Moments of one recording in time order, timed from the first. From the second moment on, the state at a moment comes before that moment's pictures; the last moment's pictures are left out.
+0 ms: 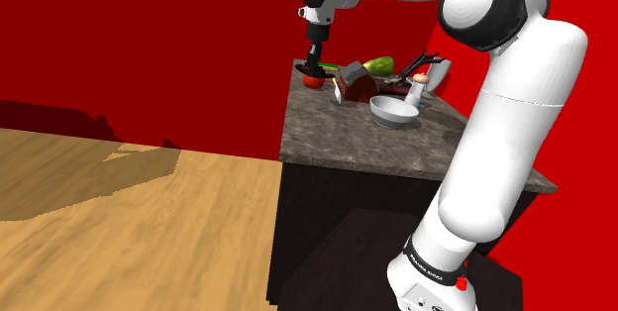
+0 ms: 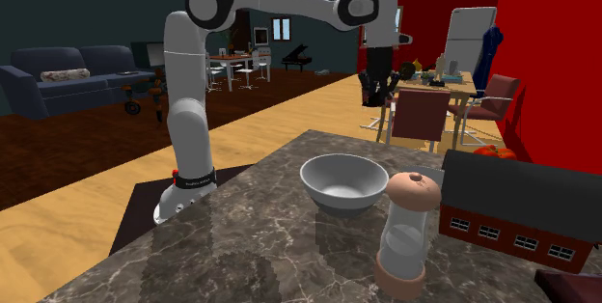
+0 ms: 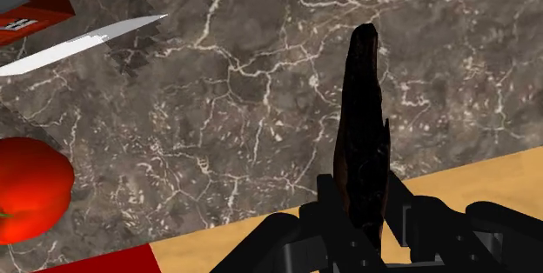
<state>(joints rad) 0.00 0.11 -0.32 -1.68 -0.04 1.82 -0.75</state>
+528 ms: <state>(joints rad) -0.06 -0.04 -0.39 -1.85 -0.08 1.86 -0.87</state>
